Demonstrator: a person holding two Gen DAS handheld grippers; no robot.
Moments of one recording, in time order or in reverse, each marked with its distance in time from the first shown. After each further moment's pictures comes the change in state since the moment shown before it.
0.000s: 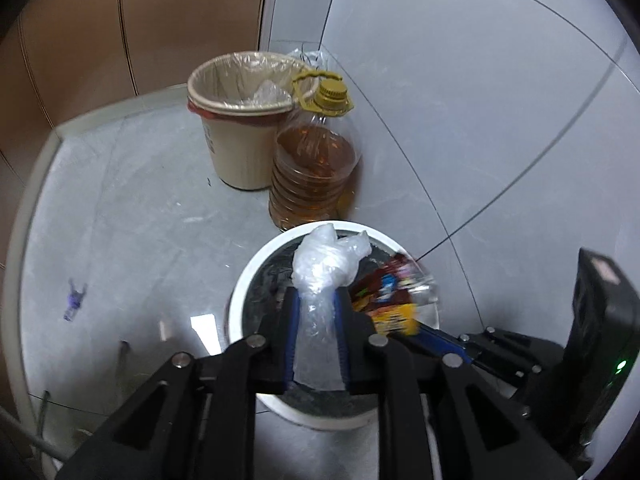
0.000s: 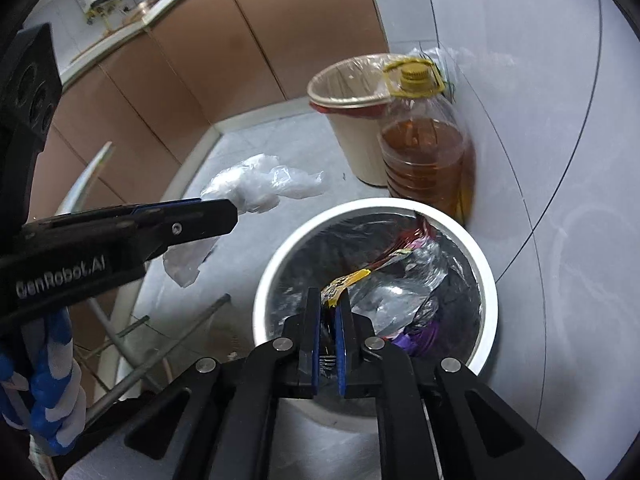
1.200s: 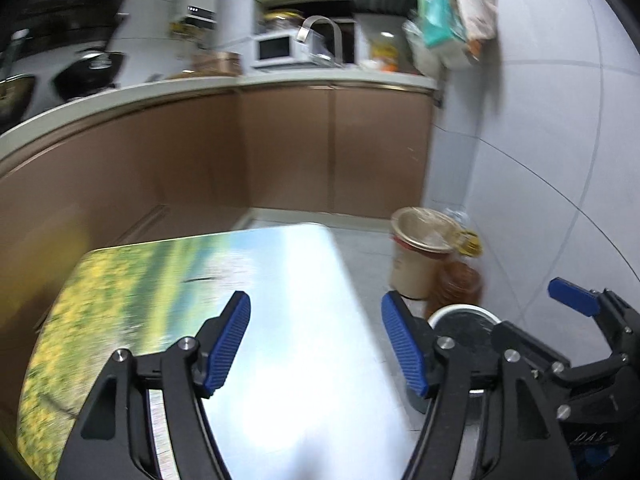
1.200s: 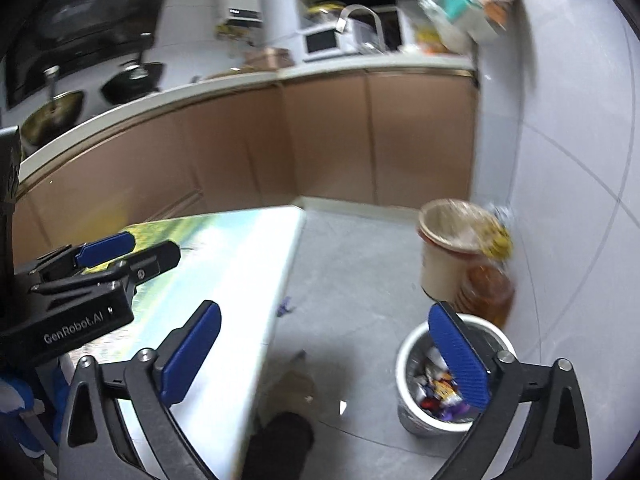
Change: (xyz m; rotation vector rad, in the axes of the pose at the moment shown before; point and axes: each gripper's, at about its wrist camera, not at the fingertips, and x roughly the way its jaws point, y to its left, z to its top) left arm -0.368 0.084 -0.200 -0.224 -0.561 0.505; right arm -0.214 0.252 -0.054 -0.356 -0.375 0.086
